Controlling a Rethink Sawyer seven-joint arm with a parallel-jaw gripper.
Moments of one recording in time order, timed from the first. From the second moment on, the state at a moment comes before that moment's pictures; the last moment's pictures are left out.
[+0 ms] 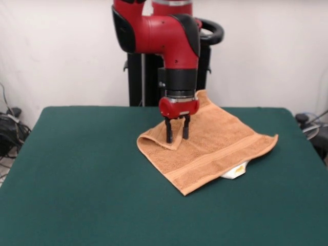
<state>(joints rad) -0.19 -0.34 -0.19 2.00 -0.58 -0.51 1.40</state>
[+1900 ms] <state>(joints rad) 0.10 -0.32 -0.39 1.97 -0.46 -0.17 1.40</state>
